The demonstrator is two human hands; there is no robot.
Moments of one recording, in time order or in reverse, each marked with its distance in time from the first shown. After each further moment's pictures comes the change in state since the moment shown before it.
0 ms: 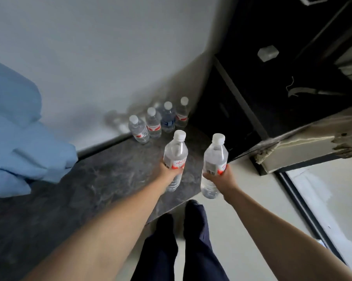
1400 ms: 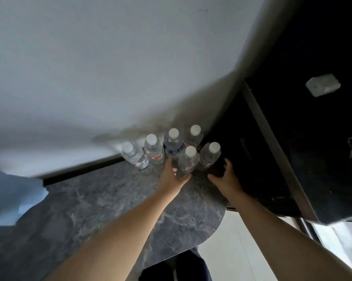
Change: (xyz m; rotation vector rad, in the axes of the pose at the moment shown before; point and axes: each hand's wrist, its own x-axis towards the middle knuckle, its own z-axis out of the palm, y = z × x) left_hand 0.161 0.035 0.036 0.010 0.065 0.213; right_hand 0.179 -0.071 0.024 -0.228 -0.072 -0.109
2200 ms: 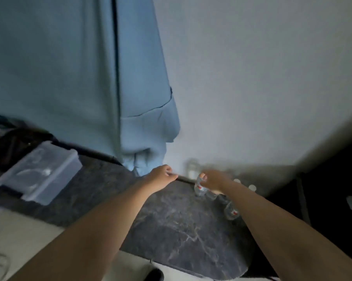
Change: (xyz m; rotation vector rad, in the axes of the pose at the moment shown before) left_hand -0.245 0.049 -0.244 0.111 0.375 -0.130; right_hand -0.217 -0.234 0.062 -1.127 -0.476 -0.749
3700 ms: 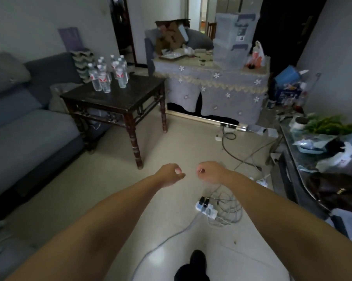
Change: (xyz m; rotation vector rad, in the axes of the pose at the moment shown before) left_hand -0.668 -0.567 -0.204 -0.441 0.991 -1.012; right_hand -0.344 -0.767 0.443 -0.616 -0.480 -1.573
